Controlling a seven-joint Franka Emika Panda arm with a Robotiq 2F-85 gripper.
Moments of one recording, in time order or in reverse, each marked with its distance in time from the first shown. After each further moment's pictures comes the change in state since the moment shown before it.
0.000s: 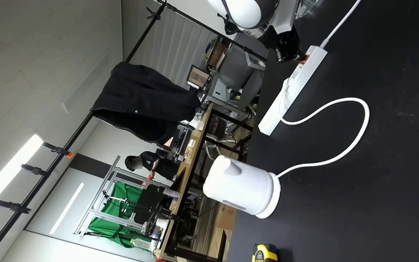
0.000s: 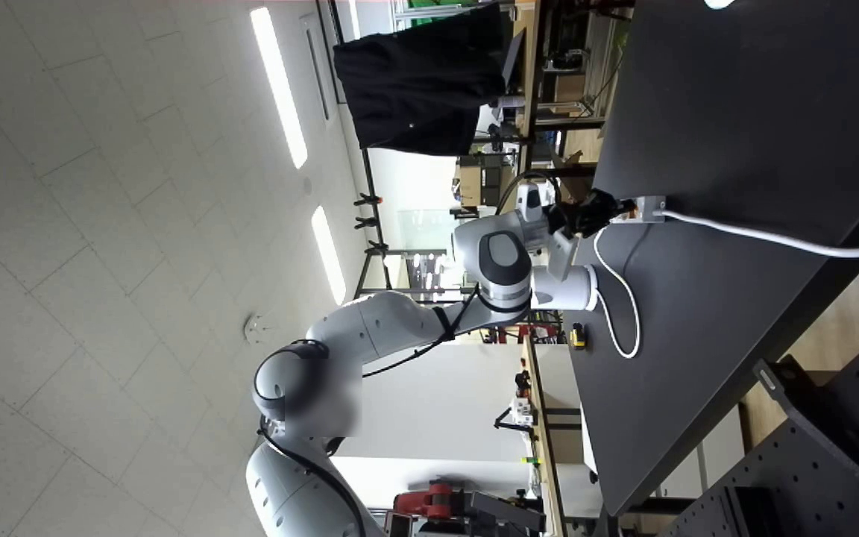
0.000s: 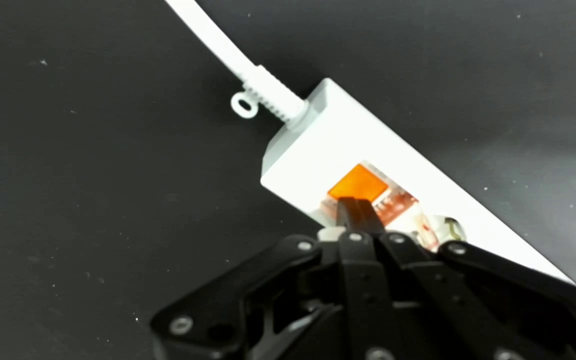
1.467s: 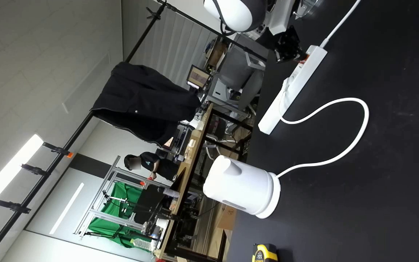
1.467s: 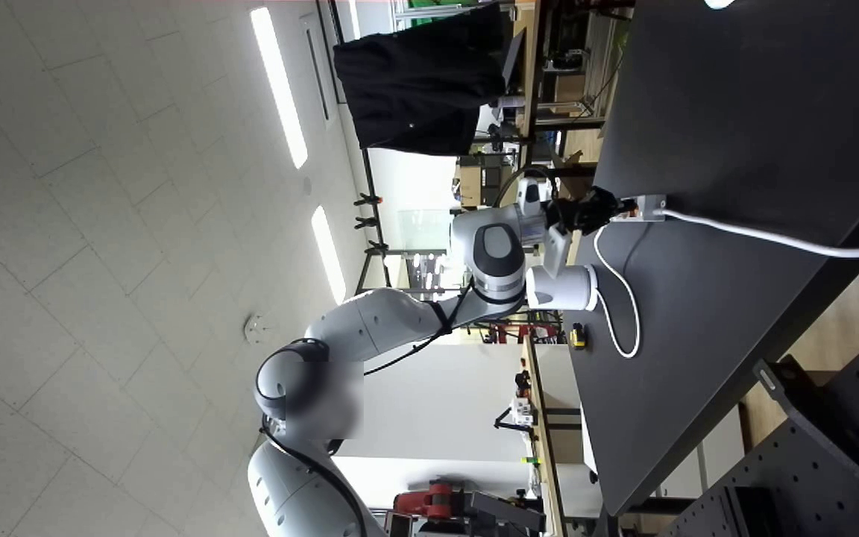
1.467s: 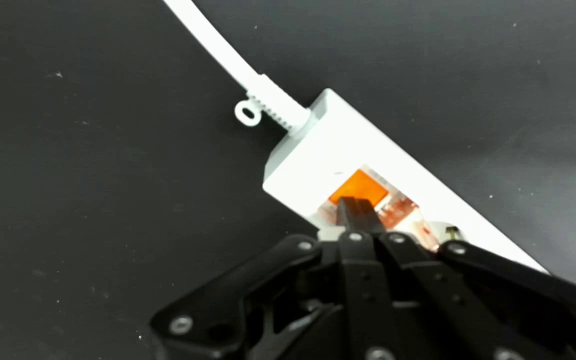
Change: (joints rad) arm 0.002 0.009 -0.007 0.062 0.008 -0.135 0.000
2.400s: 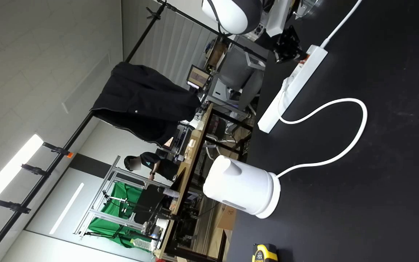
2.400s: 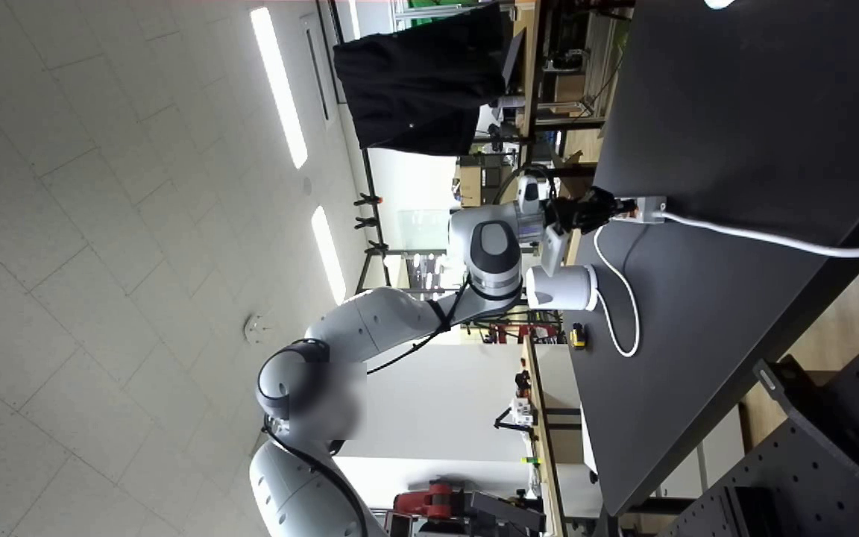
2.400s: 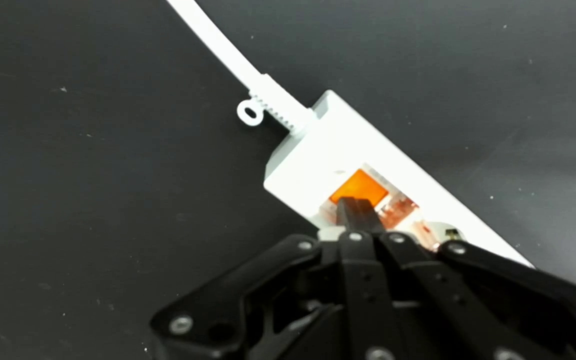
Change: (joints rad) arm 0.016 0.006 -0.016 0.030 0.018 -0.064 0.020
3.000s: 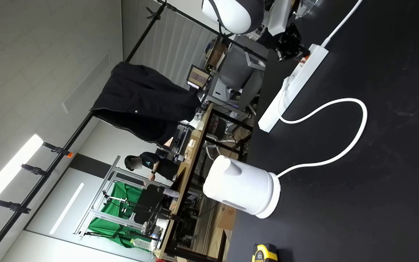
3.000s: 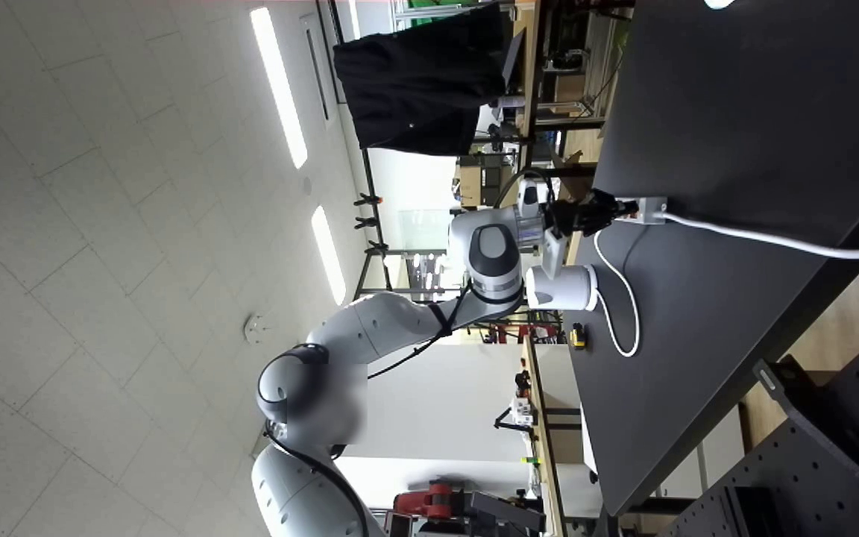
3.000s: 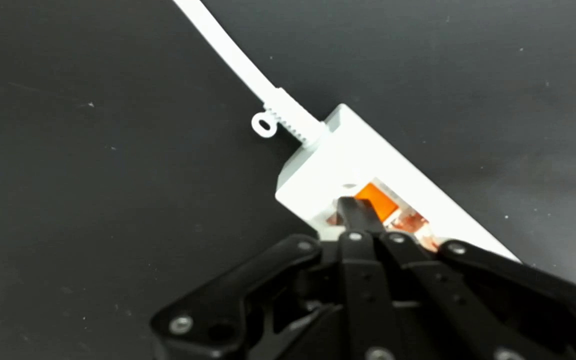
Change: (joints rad) arm 0.062 -0.007 -0.061 -0.022 -0.007 -0.012 0.020
